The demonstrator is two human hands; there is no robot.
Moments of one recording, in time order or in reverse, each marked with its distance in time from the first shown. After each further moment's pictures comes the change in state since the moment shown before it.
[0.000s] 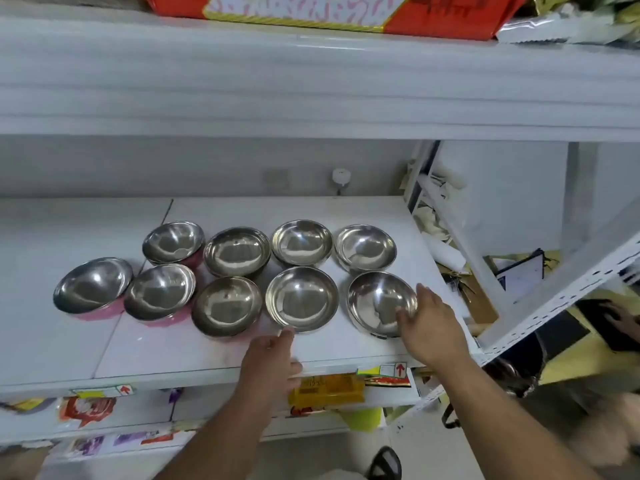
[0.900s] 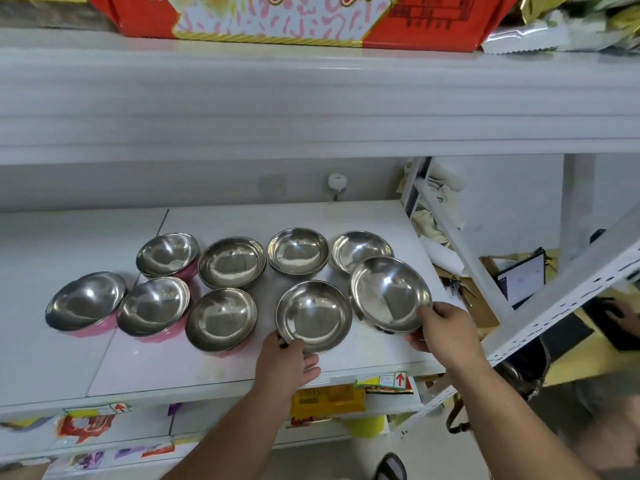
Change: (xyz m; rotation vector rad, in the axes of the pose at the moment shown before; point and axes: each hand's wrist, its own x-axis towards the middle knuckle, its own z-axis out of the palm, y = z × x) left_hand 0.007 0.010 0.027 -0.183 -0.057 -0.014; right_hand -0.012 -0.006 -0.040 0.833 -0.013 0.319
